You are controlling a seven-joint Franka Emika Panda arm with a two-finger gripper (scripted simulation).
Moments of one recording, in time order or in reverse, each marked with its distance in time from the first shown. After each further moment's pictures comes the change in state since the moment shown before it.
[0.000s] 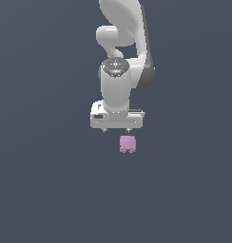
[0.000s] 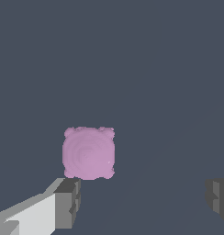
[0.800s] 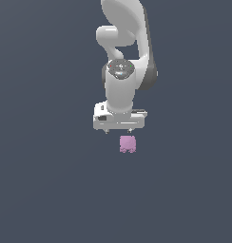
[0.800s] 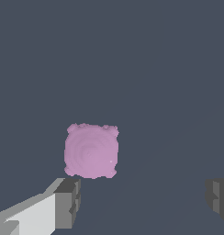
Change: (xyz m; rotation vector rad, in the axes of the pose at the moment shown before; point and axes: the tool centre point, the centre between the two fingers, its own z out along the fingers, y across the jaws) arm 0.000 -0.008 0.004 -0.020 -0.009 -0.062
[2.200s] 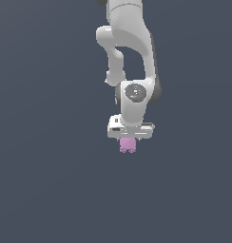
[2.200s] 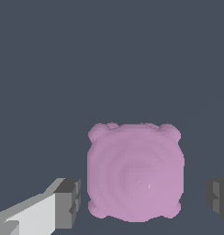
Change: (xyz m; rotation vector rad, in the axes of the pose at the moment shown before) arm -0.006 -0.051 0.082 0.008 0.000 0.064
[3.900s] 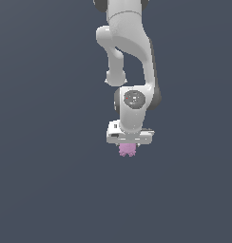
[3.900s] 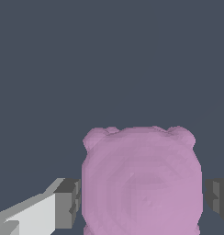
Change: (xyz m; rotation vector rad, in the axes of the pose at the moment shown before) arm 0.025 0.004 0.010 0.000 0.020 0.007
